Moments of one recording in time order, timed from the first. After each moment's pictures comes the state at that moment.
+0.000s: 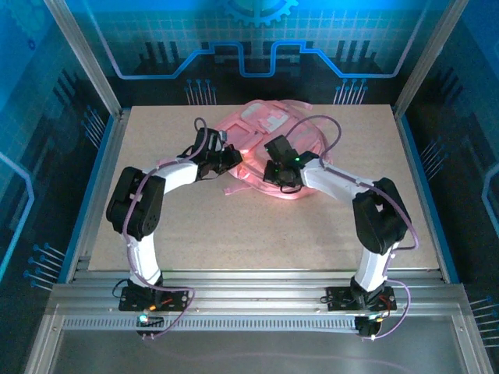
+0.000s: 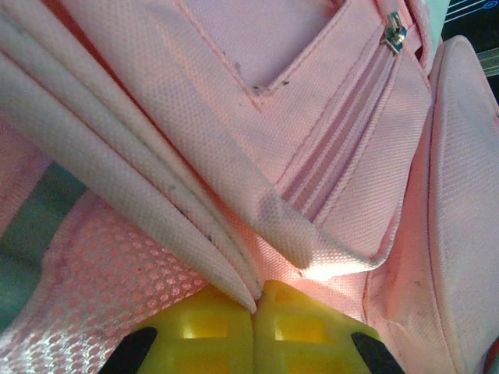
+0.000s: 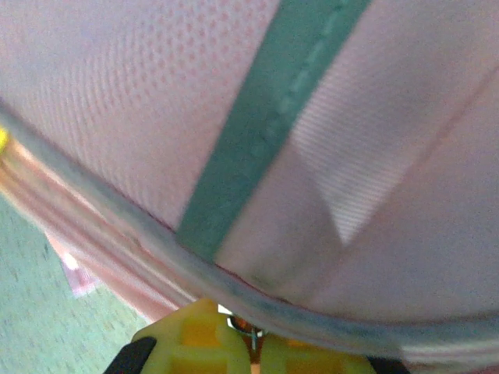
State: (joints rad) left arm -0.29 1.93 1.21 0.03 0.39 -0.79; right arm 0.58 1.80 1.32 -0.57 0.08 0.75
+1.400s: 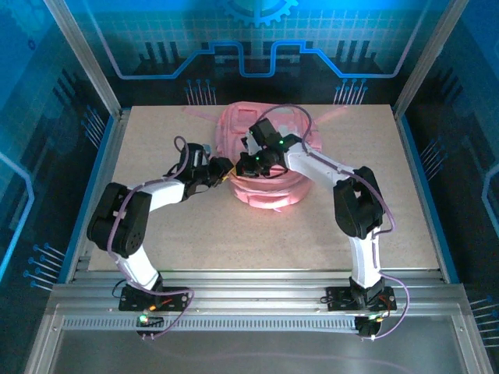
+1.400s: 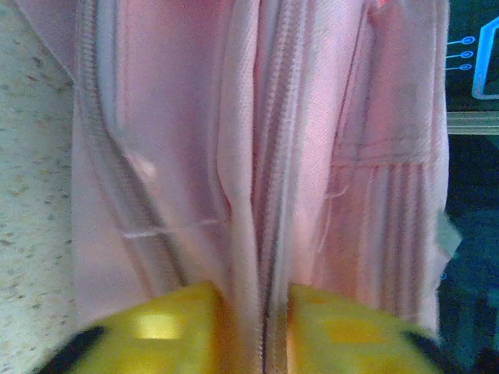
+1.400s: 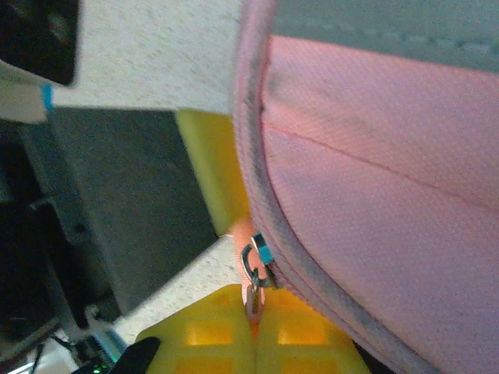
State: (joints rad) left arm -0.26 1.74 0.89 0.25 0.43 -1.11; right arm 0.61 2.02 1.65 -0.63 -0.44 0.56
